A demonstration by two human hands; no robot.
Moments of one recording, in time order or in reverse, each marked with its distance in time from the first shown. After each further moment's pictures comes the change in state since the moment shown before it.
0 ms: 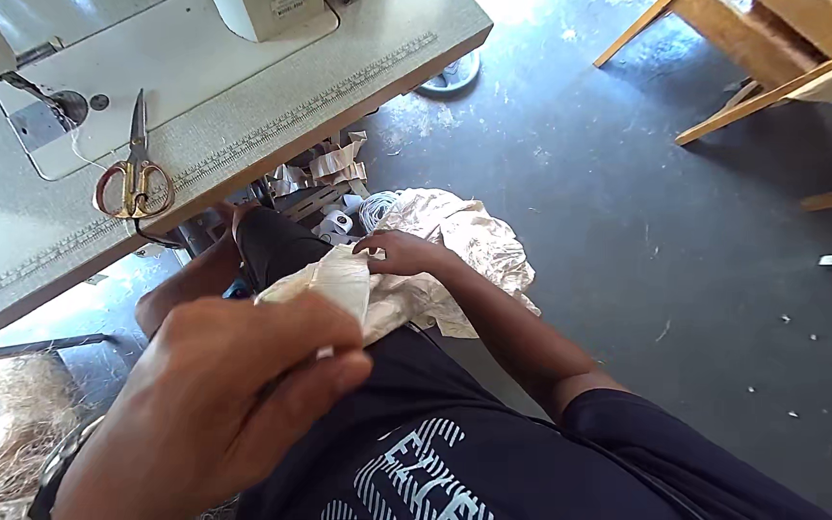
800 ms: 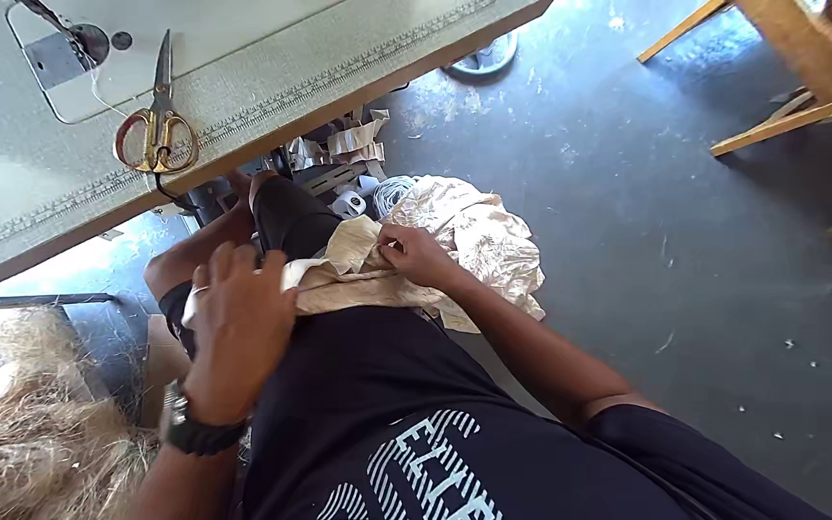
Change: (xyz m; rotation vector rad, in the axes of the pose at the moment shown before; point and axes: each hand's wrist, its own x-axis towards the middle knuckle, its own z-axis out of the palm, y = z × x) left_hand -0.058 -0.070 0.051 0.652 -0.134 -0.761; right_hand -0.019 -0.046 0.036 0.139 0.311 0.120
